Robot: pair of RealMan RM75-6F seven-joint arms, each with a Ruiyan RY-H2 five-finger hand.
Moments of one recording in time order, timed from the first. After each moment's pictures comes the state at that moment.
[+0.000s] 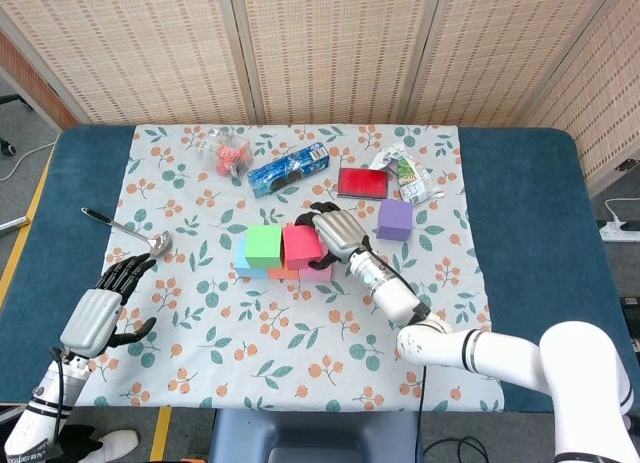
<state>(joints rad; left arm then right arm) -0.33 -1.17 -0.03 -1.67 1.53 1.32 -0.12 1.09 -1.61 0.31 -1.31 -0.81 0.71 -0.23</state>
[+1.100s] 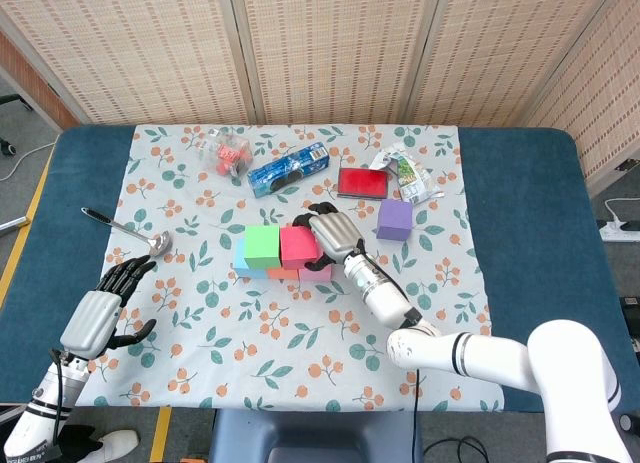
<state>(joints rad) -0.32 -1.18 -0.03 -1.65 1.55 1.33 -0.15 1.12 -1.64 0.30 -1.33 -0.70 0.77 -0.31</state>
